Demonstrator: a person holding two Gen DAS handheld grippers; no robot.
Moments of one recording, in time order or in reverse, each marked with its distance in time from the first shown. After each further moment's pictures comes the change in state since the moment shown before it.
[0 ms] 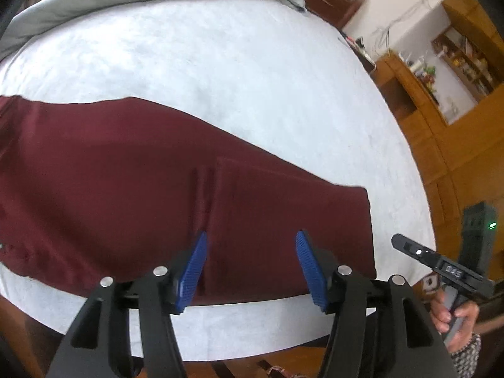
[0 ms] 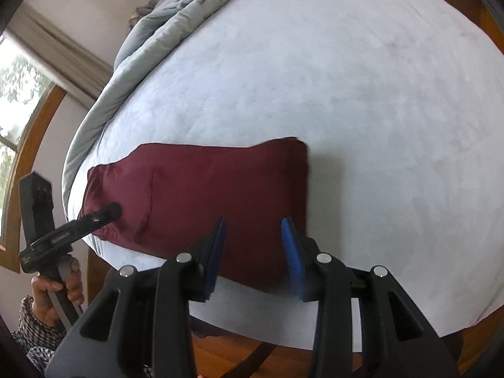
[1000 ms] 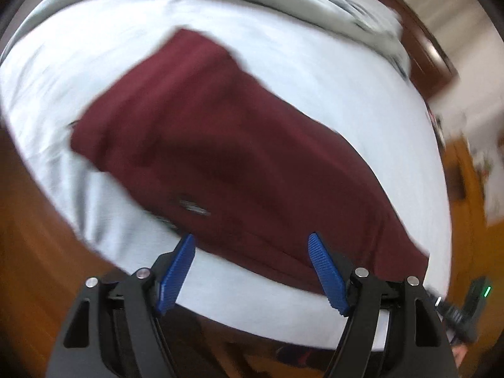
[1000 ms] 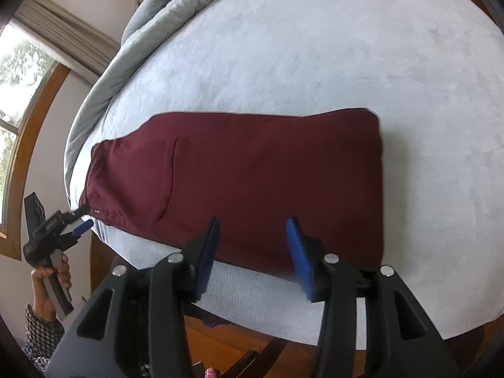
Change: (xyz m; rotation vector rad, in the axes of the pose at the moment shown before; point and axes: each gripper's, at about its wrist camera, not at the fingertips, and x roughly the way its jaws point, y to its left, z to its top) left arm -0.105 0.213 -0.048 -0.472 -0.134 0.165; right arm 0.055 0.047 0.002 -0.034 0.099 0.017
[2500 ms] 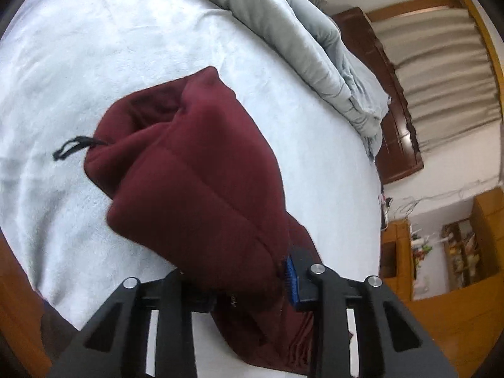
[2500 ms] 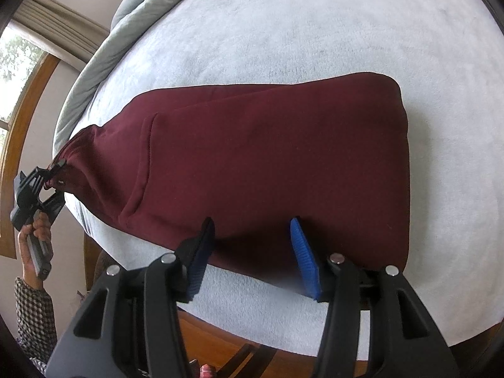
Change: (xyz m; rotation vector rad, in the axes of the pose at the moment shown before) left arm 0.004 0.064 0.052 -0.244 -0.131 -0.296; right arm 0.026 -0.011 -0.007 0.006 0.078 -0.018
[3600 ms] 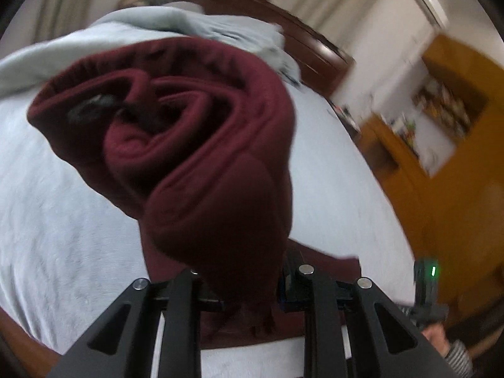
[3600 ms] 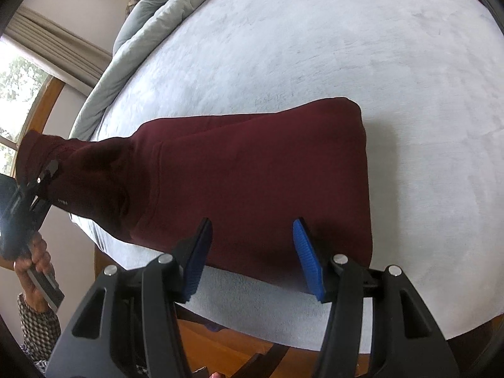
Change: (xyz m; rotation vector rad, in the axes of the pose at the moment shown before) left arm -0.022 -0.173 -0.115 0.678 0.053 -0.072; right arm -0.032 -0.015 0.002 0.049 -0.082 0.035
